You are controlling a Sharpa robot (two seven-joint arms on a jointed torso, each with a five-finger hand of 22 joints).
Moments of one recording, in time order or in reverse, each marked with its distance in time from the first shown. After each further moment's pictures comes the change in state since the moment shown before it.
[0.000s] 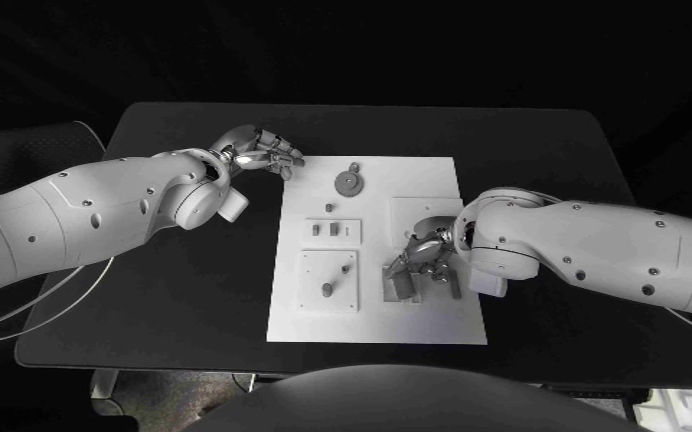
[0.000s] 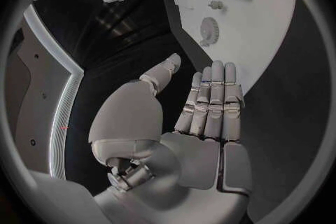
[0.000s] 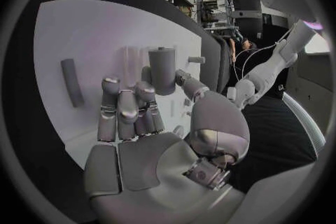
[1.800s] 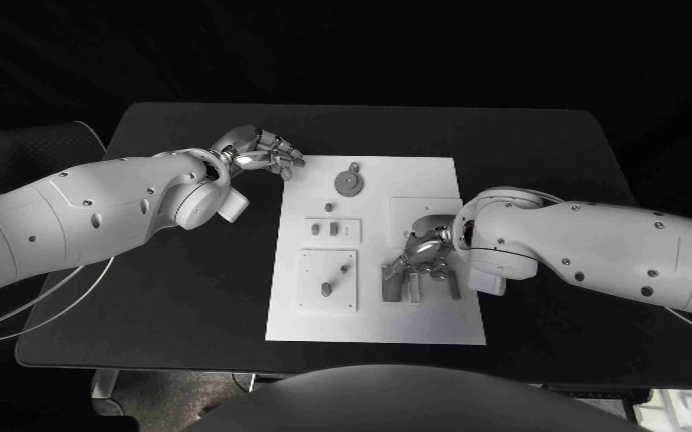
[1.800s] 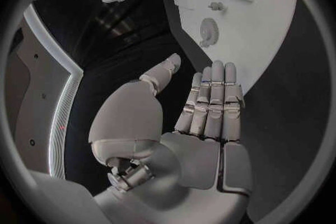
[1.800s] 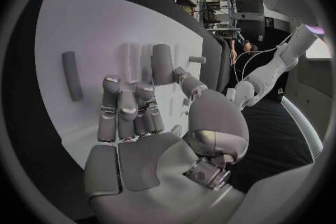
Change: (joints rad) left arm 0.000 0.000 0.000 0.000 0.000 0.002 -0.006; left_hand 0.000 0.000 0.000 0.000 0.000 -0.004 0.004 0.000 -0.001 0.000 0.000 0.000 -0.001 0.000 0.000 -0.004 0.006 -0.003 -0.004 0.004 -0.004 0.002; right arm 0.001 0.004 0.002 0.002 -0.034 -0.007 0.005; right_hand 0.058 0.028 -0.046 -0.029 -0.086 -0.043 0.020 -0.016 0.019 -0.027 0.016 0.013 -0.015 -0.049 -0.011 0.000 -0.029 -0.001 -0.023 -0.002 0.000 0.001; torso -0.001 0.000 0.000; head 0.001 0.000
